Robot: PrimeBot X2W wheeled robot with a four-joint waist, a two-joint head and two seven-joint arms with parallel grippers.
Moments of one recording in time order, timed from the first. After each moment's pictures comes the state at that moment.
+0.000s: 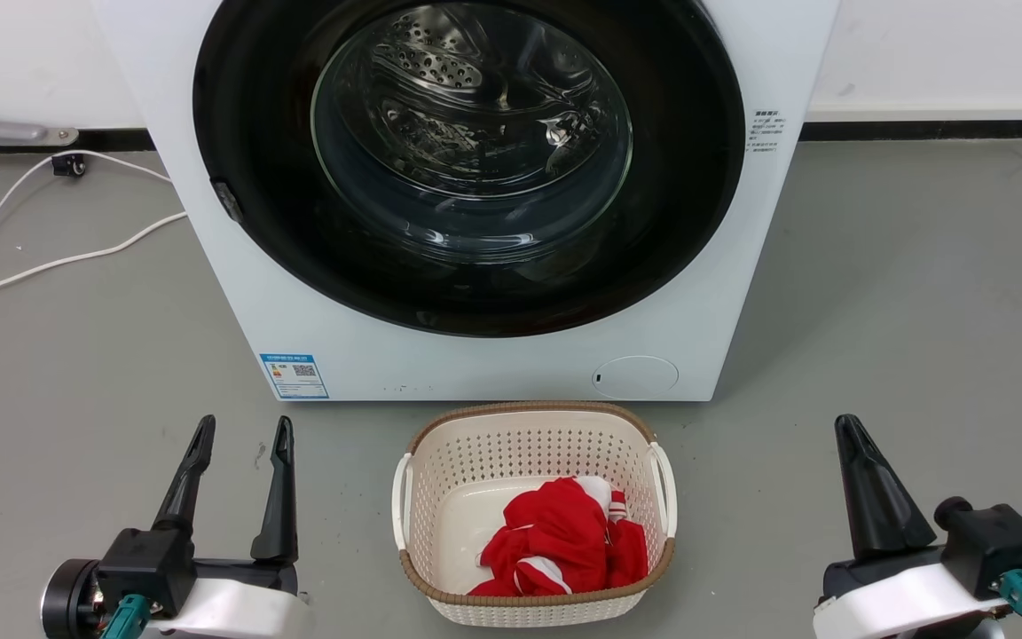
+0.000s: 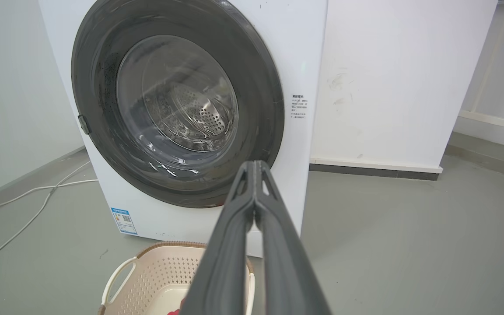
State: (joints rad) left arm 0.04 0.08 0.06 0.01 -0.09 -0.13 -0.26; right arm 0.05 -0.05 0.02 0.02 0.05 0.13 -0.21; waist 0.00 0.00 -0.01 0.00
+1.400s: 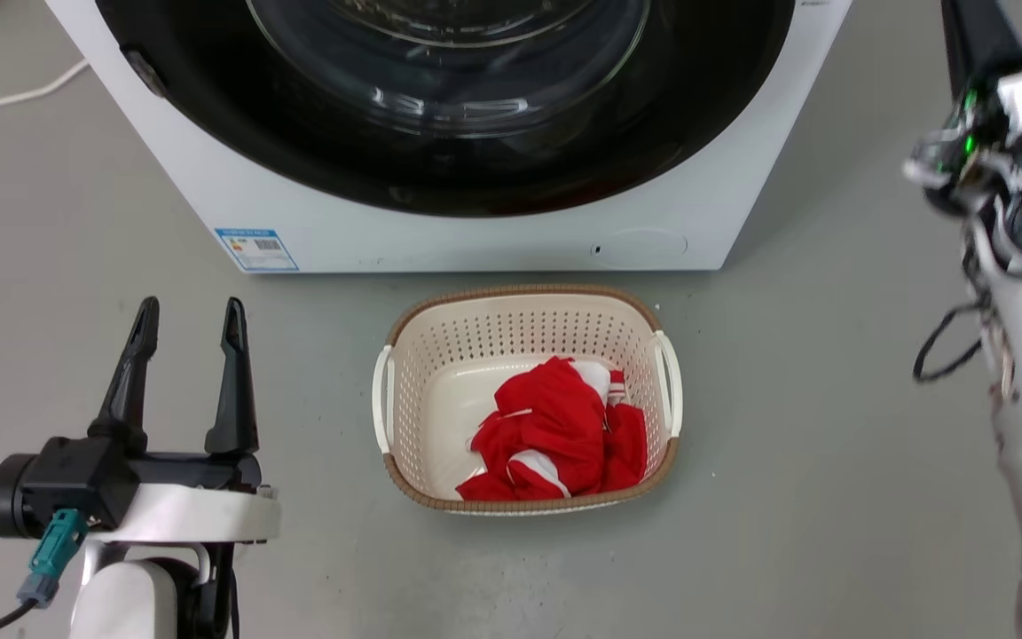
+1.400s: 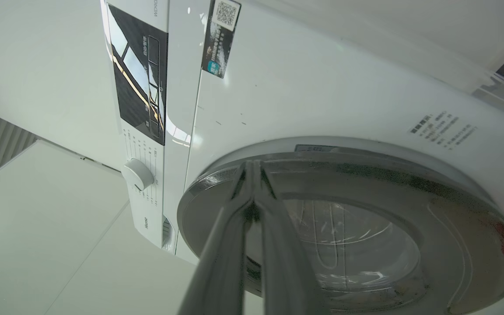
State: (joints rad) left arm -0.13 0.11 0.09 -0.02 -0.13 -0.13 -0.26; right arm -0.86 -0.18 0.06 0.53 1.48 0.13 0.02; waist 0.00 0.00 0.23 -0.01
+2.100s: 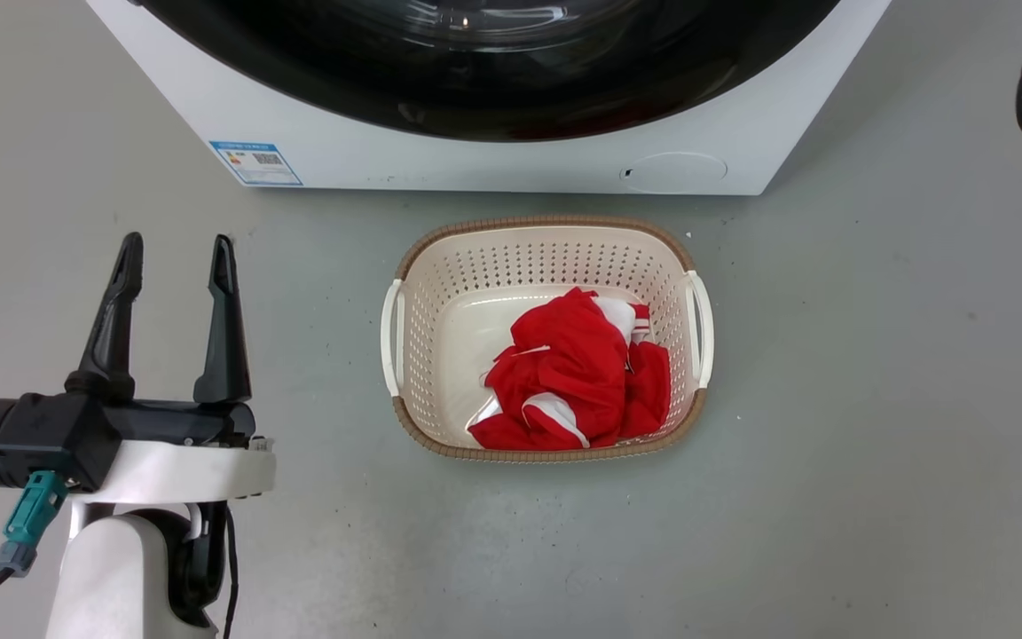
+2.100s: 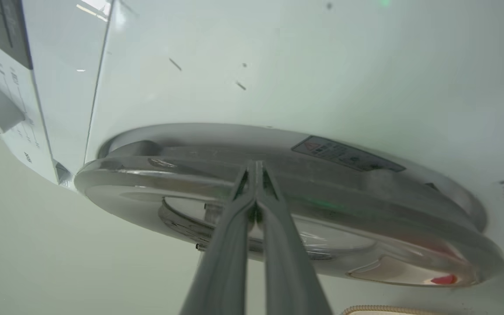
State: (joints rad) left arm -0.22 0.13 0.07 -0.05 -0.16 -0.13 -0.26; right arm -1.58 -0.16 0.21 1.19 1.17 0.13 0.32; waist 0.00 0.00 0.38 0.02
